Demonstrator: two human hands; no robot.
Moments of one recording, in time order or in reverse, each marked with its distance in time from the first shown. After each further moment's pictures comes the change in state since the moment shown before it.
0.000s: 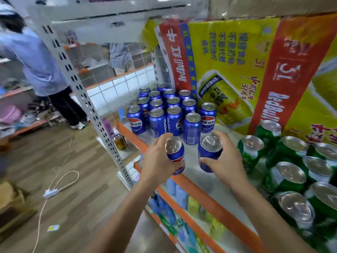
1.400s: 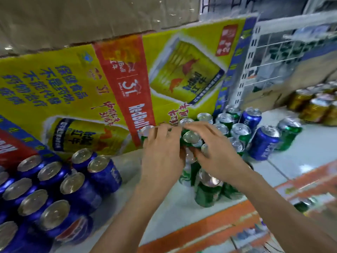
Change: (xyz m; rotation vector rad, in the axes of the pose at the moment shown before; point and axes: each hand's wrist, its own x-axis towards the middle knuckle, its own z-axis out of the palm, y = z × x) left_hand 0.062 0.156 0.088 -0.002 -0.310 1.176; right_hand -0.057 -0.027 -0.104 -0.595 0.588 0.153
